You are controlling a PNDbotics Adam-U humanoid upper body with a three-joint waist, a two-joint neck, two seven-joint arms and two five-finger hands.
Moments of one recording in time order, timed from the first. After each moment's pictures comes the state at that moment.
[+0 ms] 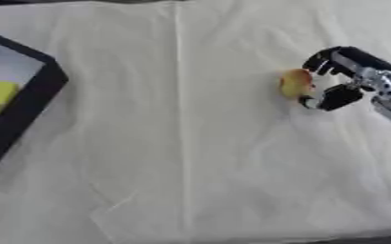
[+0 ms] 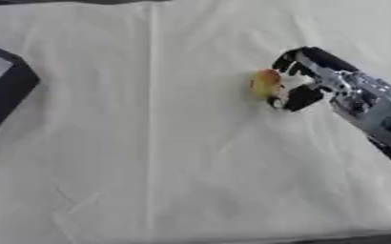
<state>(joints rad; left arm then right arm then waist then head) -0.65 0.75 -0.31 -1.63 -0.44 0.48 -0.11 -0.20 -1.02 0.18 -1.82 0.21 0.47 0.12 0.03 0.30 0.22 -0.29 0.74</state>
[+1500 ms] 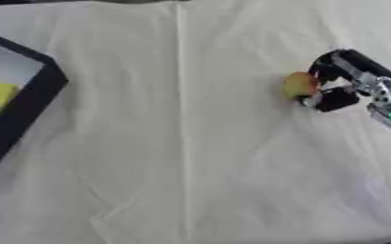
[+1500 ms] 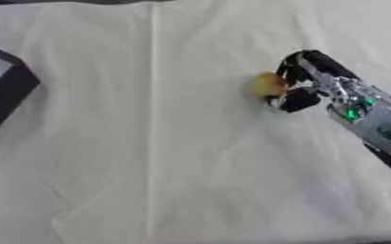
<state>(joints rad) -0.65 0.74 -0.32 -1.63 -0.45 0.48 -0.11 -0.19 -1.01 0.18 -1.83 0.15 0.46 -0.01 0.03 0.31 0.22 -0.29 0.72</state>
